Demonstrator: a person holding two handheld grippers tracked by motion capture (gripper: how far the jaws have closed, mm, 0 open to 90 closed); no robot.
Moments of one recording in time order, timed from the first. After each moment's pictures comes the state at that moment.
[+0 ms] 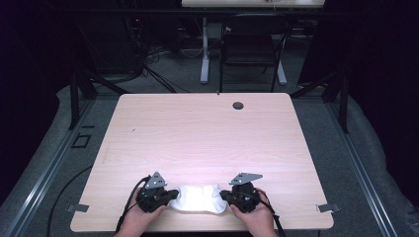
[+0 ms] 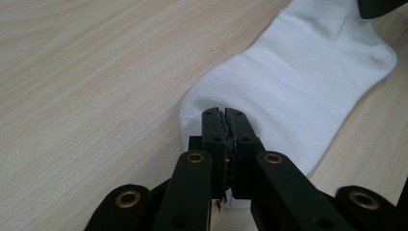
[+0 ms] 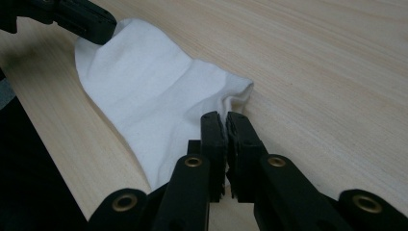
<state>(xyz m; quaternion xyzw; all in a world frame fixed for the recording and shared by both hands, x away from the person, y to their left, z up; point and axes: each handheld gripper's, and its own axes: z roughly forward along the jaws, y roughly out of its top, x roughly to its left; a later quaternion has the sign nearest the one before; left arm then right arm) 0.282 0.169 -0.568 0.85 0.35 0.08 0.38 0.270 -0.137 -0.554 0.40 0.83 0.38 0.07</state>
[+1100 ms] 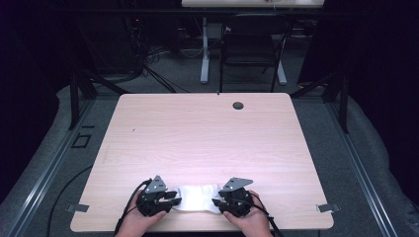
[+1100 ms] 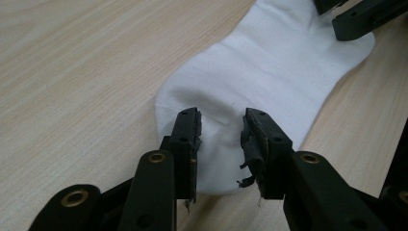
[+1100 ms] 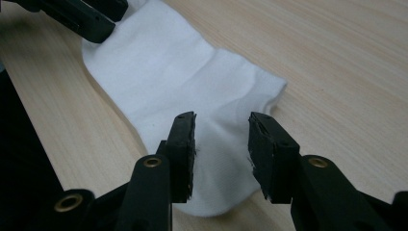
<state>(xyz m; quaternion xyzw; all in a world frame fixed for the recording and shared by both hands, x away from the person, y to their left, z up) 0.275 0.169 -0.573 0.86 0.33 0.07 0.38 0.265 -0.119 -0.566 0.36 0.86 0.36 0.09</state>
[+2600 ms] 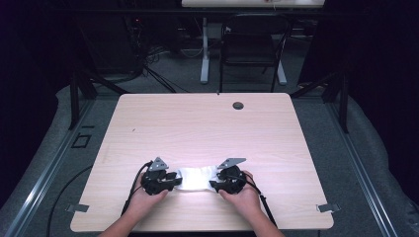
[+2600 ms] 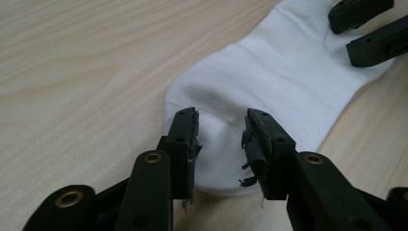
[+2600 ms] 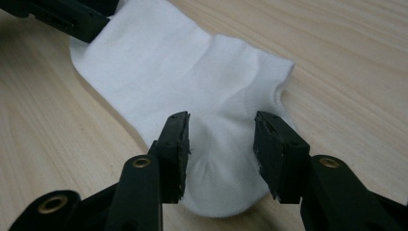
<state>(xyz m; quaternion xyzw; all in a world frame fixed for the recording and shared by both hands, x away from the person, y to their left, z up) 0.338 0.168 -0.578 0.84 0.37 0.09 0.39 0.332 -0.111 -0.573 0.39 0.85 0.36 0.08</state>
